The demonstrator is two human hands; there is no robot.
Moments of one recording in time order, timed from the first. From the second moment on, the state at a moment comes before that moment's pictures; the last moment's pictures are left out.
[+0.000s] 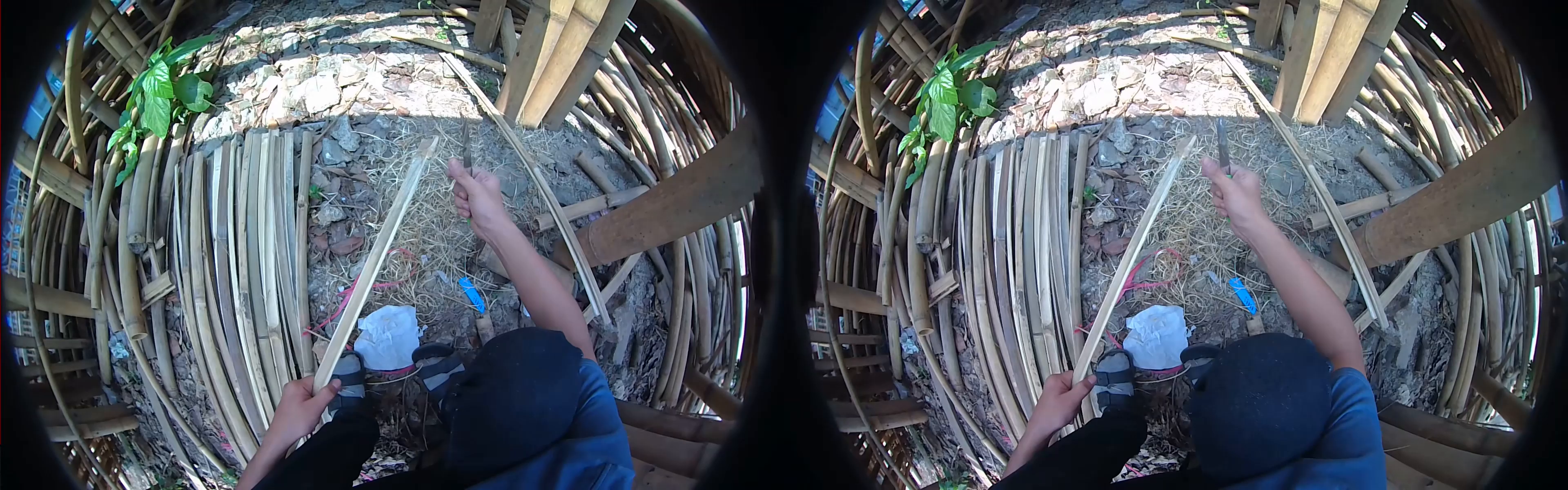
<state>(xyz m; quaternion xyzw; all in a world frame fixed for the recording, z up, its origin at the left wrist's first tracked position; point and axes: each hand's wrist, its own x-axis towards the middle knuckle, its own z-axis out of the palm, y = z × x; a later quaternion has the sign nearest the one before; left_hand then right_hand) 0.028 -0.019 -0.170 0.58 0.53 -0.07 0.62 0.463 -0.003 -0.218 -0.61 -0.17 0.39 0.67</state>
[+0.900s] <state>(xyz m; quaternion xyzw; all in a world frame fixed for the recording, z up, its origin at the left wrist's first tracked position) 0.029 -0.023 -0.176 0.80 0.49 -0.06 0.34 0.438 0.007 -0.229 -0.58 -0.08 0.38 0.72</state>
